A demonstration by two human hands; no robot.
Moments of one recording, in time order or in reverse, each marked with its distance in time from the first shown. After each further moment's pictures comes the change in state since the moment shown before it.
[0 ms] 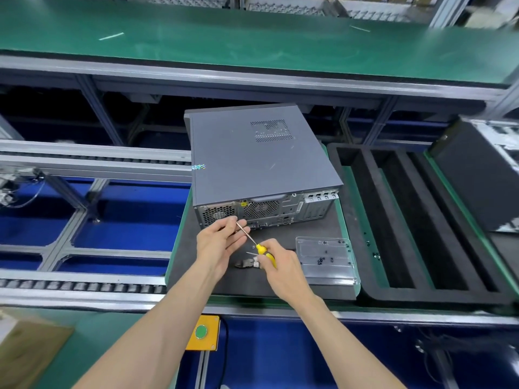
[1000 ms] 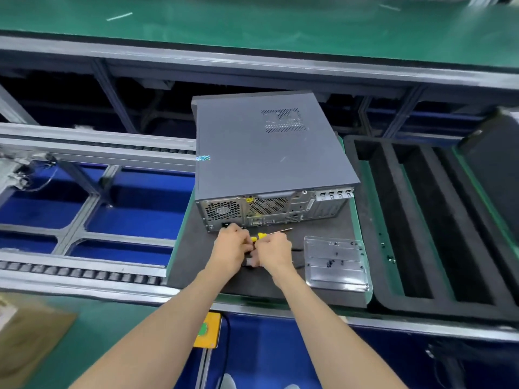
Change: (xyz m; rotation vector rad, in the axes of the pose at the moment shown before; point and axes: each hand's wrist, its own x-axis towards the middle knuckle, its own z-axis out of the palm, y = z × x) left_hand 0.028 -0.027 -0.007 1.579 -0.115 0.369; right_hand 0.064 -0.008 0.033 0.317 0.000 0.641
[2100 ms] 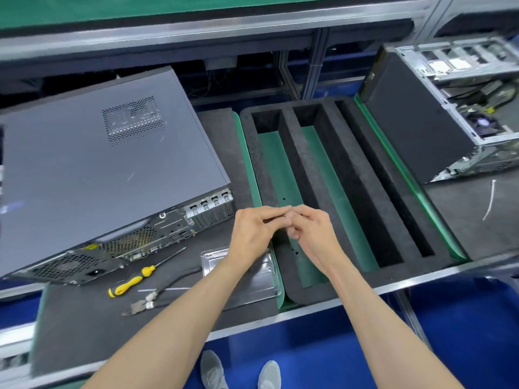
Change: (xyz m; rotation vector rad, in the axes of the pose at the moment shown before) left_hand 0.080 0.242 0.122 -0.680 -0.104 0.345; right_hand 0.073 0.100 -0.279 0.655 0.029 -0.257
